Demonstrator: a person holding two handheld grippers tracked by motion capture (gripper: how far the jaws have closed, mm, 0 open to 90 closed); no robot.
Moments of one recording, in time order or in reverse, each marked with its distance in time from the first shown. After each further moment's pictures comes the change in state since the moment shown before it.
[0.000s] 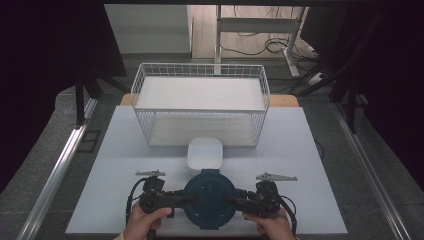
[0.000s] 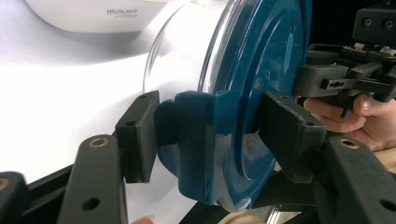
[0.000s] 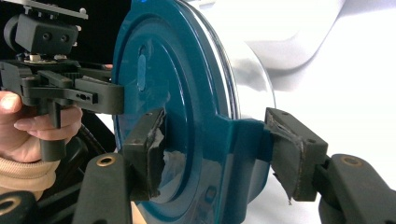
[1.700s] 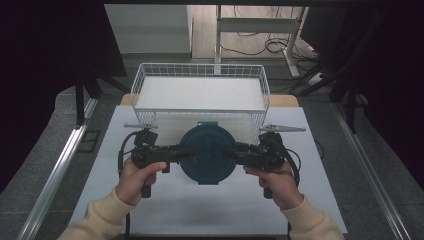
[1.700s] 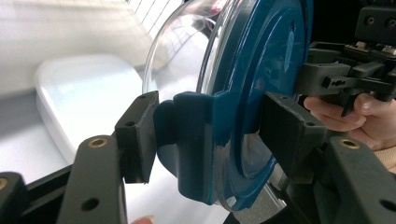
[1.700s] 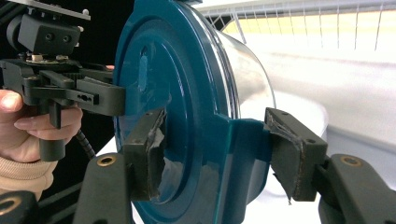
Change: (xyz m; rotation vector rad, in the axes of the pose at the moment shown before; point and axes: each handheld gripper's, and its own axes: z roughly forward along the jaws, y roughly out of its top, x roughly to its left) left arm -0.040 0.108 -0.046 -0.117 0.017 0.131; right arm 0.034 0.117 -0.024 -0.107 -0.002 -0.164
